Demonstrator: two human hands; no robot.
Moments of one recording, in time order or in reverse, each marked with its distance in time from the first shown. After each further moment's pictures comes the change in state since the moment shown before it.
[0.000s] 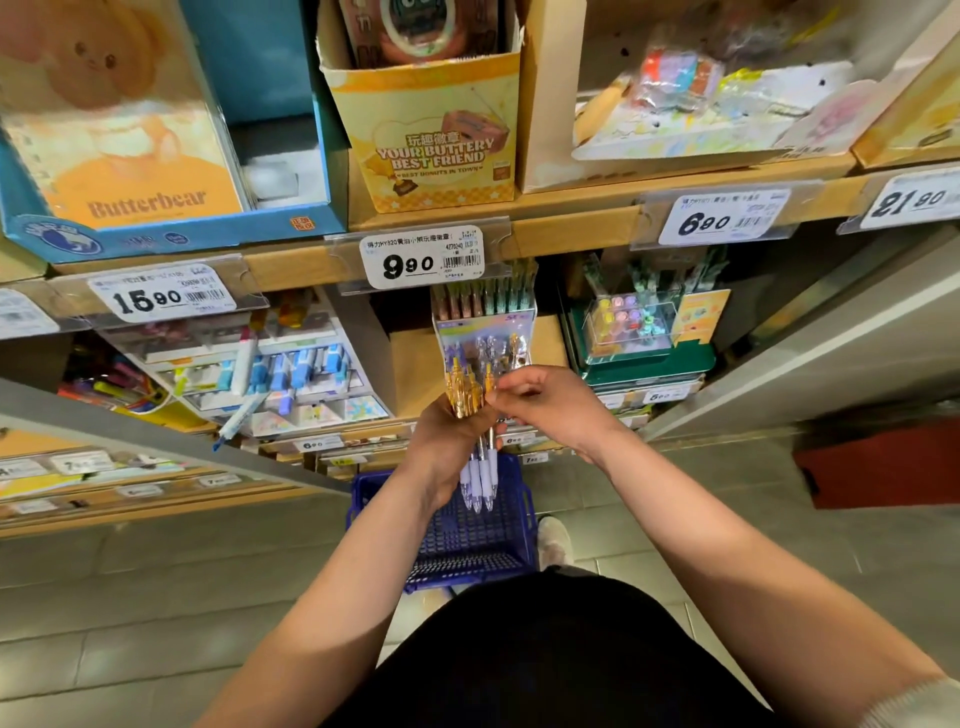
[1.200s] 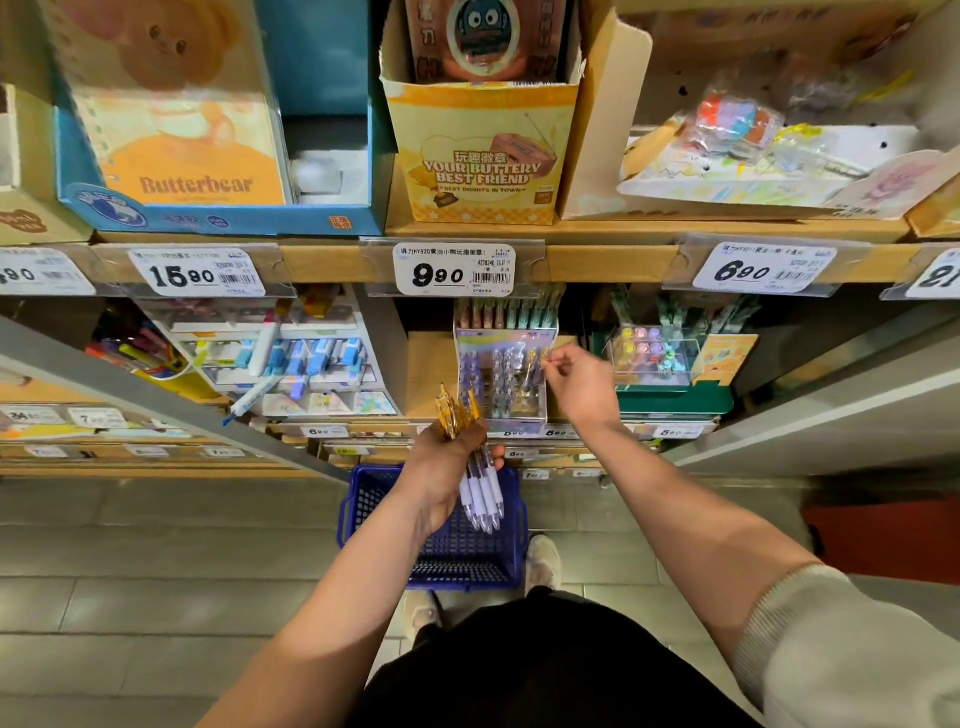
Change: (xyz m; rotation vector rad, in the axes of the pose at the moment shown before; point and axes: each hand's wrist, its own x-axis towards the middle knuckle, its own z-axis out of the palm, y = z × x) left_hand -0.007 -0.011 -0.006 -0.309 0.137 -0.138; right_hand 0.097 0.049 -0.026 -0.464 0.396 -0.238
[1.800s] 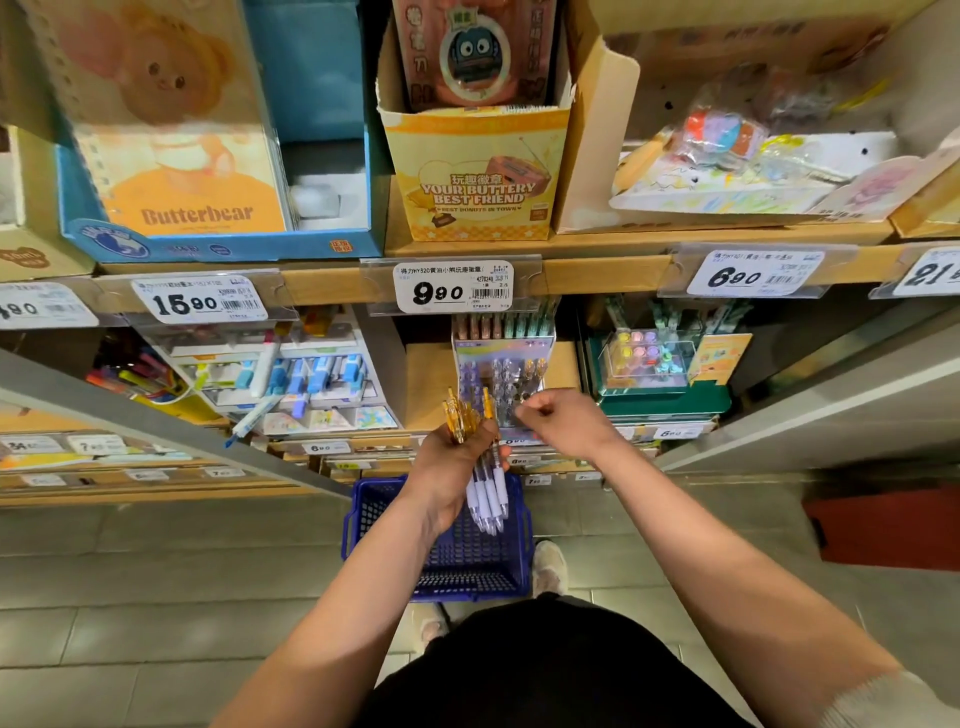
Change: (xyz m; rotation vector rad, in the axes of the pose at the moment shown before) left_hand 0.009 0.005 0.004 0.022 -0.062 0.020; right_hand -0.040 -0.033 -0.020 -0.032 -0.478 0.175
